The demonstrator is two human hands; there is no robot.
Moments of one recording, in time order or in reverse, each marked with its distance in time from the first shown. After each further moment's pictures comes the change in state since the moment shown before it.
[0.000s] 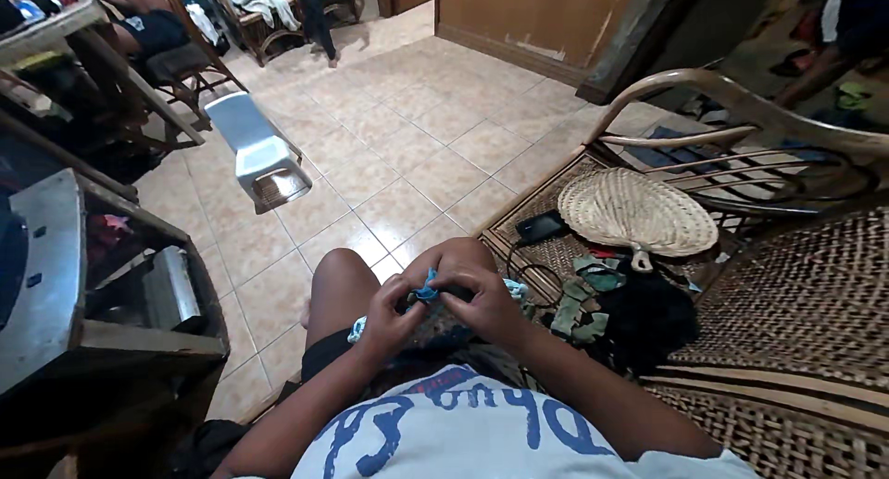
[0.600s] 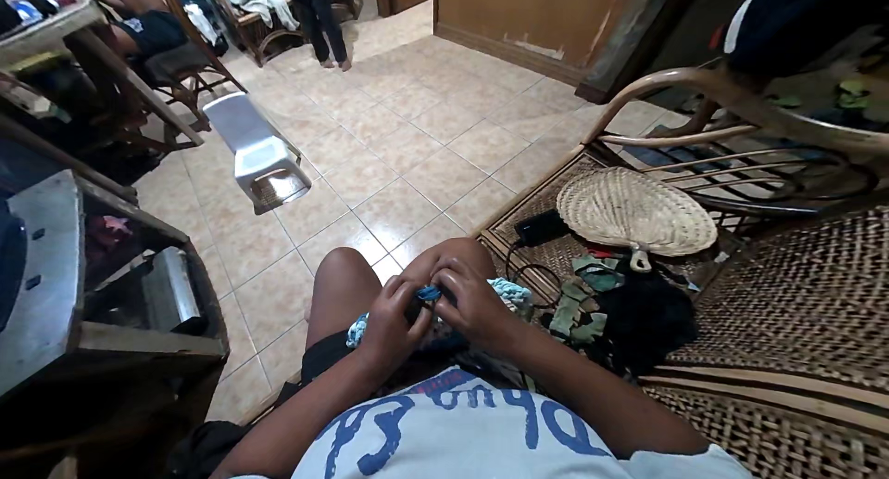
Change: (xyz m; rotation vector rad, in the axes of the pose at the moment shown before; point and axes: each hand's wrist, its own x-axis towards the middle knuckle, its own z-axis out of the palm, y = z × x) left_hand -0.003 0.006 0.009 0.434 0.061 0.197; right_hand 0.006 -0.010 -0.003 -0.300 -0.215 0.082
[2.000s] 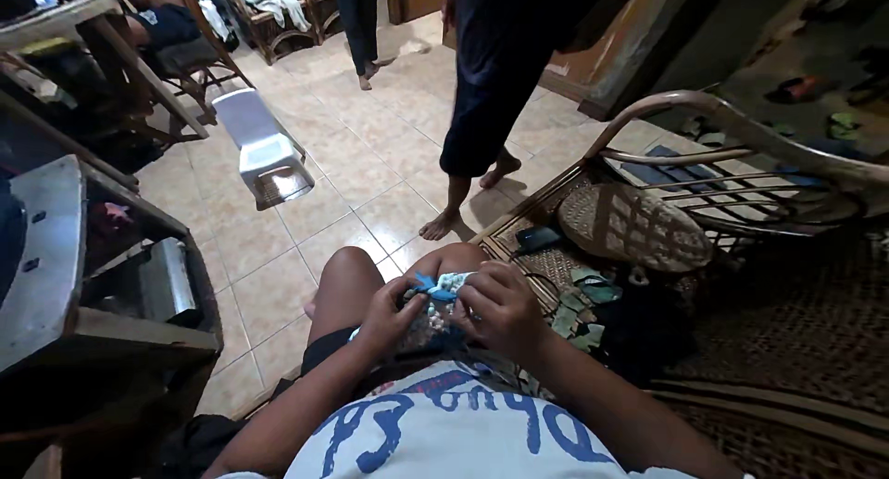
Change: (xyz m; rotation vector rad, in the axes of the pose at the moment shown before) left_hand 0.006 -0.014 -0.010 -0.426 -0.180 -0.305; right_hand -0.014 0.008 -0.009 -0.463 0.480 -0.491
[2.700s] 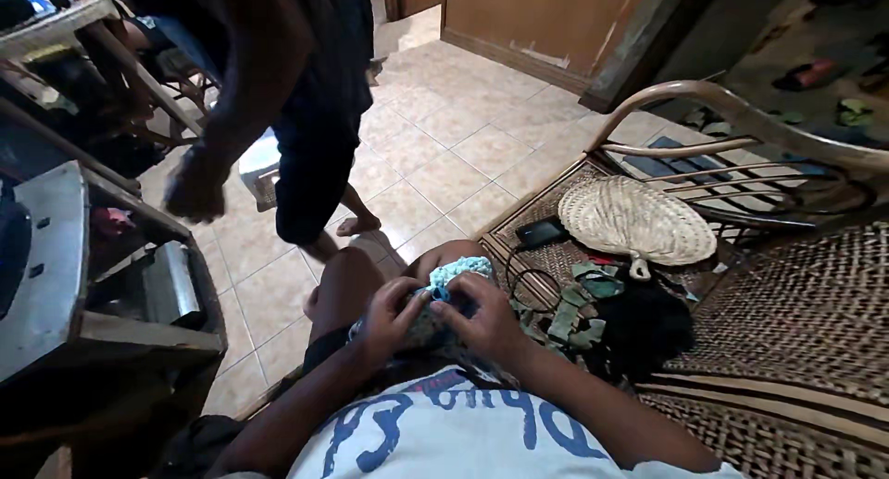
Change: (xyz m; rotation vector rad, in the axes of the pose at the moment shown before) left_hand -0.005 0.013 0.002 0.107 0.057 0.192; right_hand -0.009 -0.017 0.011 0.543 -0.147 0.503
